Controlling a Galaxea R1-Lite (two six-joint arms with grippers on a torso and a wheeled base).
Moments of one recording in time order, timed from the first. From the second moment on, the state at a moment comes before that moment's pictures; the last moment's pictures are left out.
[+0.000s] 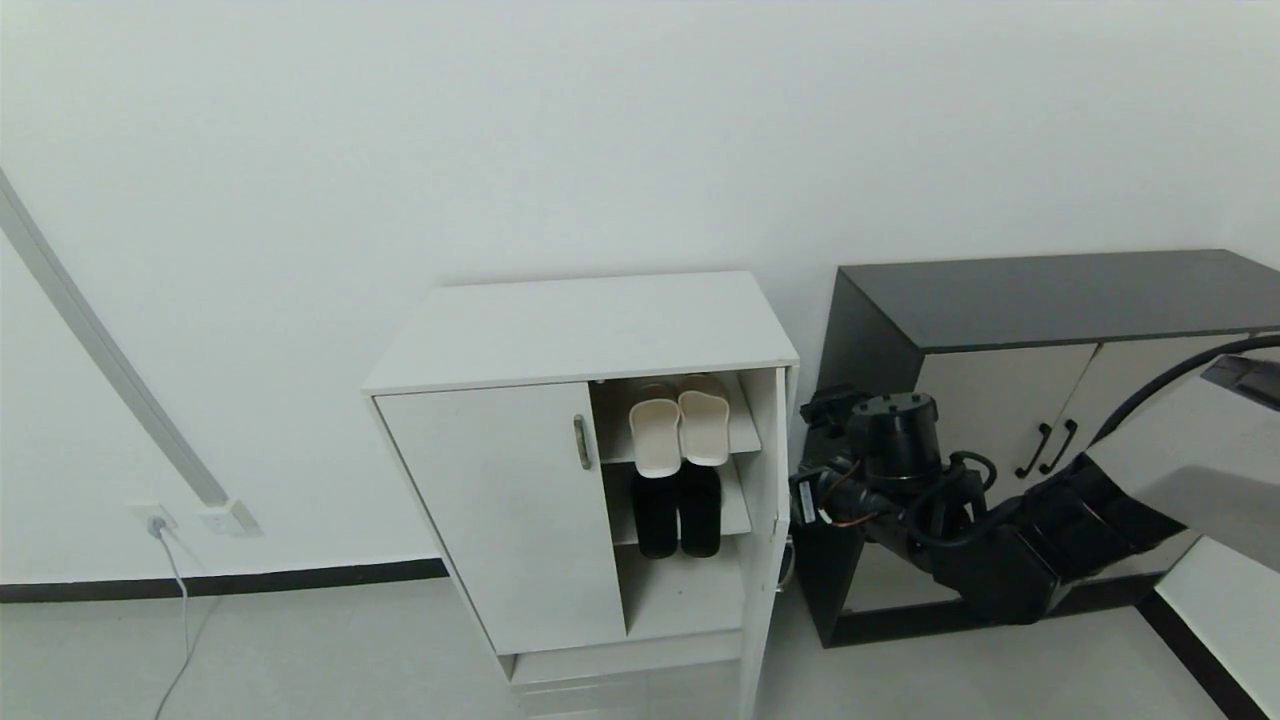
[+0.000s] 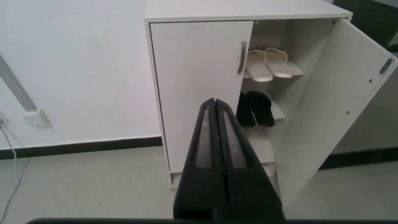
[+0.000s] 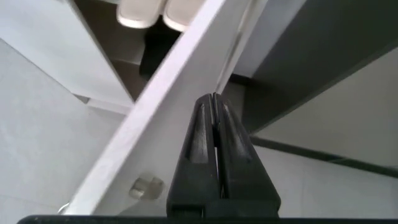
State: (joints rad) left arm 0.00 0.00 0.00 0.00 0.02 -0.01; right arm 0.57 2.11 -0.98 -0.74 -0.25 0.02
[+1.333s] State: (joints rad) left arm 0.00 0.00 0.00 0.00 0.02 -0.01; right arm 0.61 2.24 -1.09 -0.93 -0.14 0.03
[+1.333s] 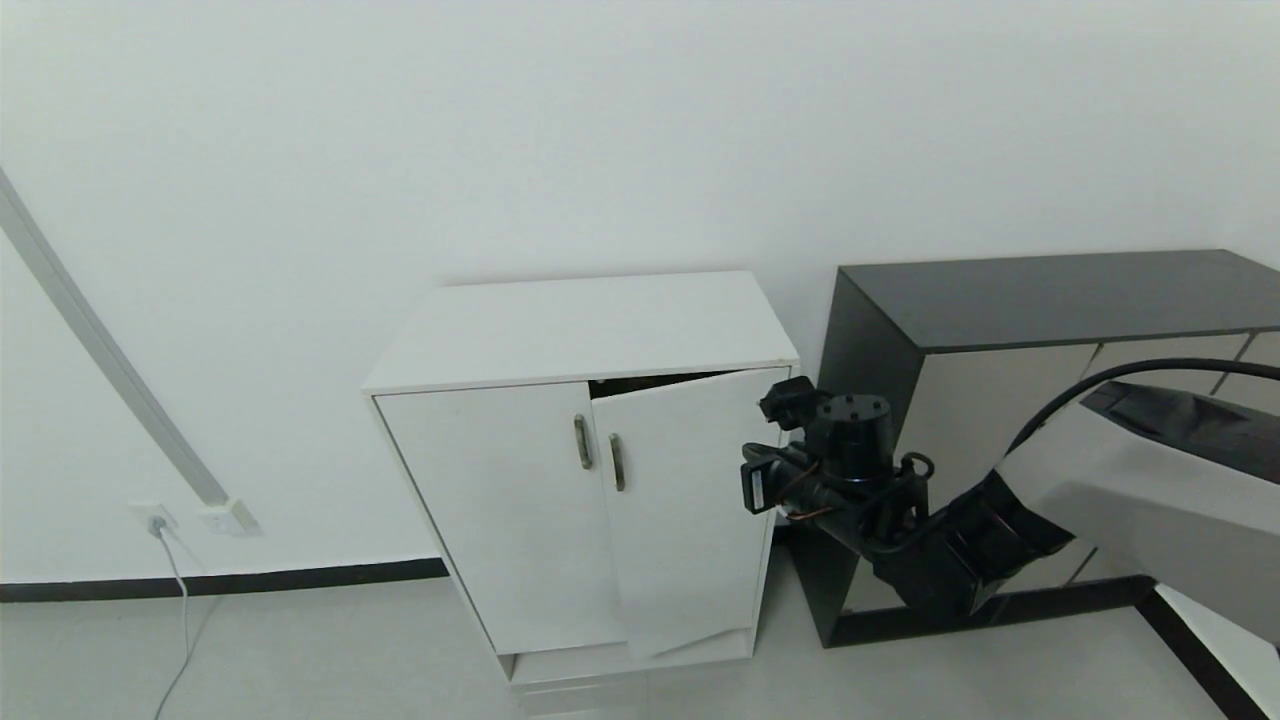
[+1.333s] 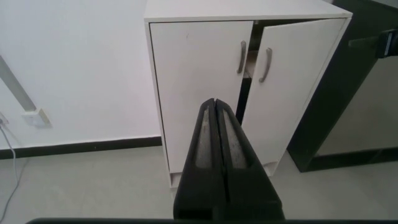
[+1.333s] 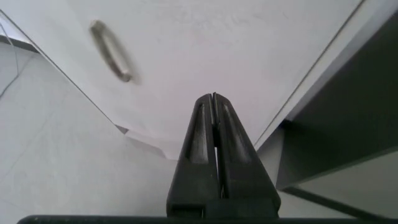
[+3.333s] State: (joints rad) left arm 0.00 0.00 0.00 0.00 0.02 -0.01; right arm 0.63 2.22 -0.80 -1.20 -0.12 -0.09
